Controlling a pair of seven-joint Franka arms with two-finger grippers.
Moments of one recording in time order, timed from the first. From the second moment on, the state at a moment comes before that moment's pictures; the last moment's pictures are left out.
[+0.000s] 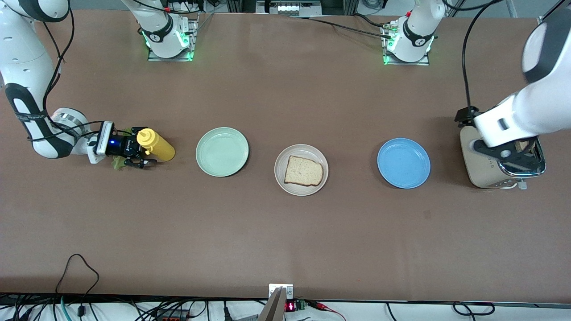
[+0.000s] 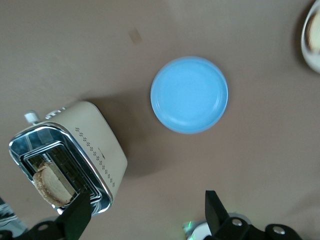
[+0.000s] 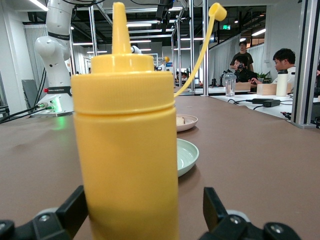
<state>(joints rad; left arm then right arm) 0.05 0.26 -0.18 -1.34 0.13 1.39 0.18 -0.43 0.80 0.04 -1.94 1.19 1.54 -2.72</state>
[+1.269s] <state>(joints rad) -0.02 0.01 -0.01 -1.65 0.05 1.64 0.17 -0.32 0.68 0.04 -1.92 1.22 1.66 -2.60</state>
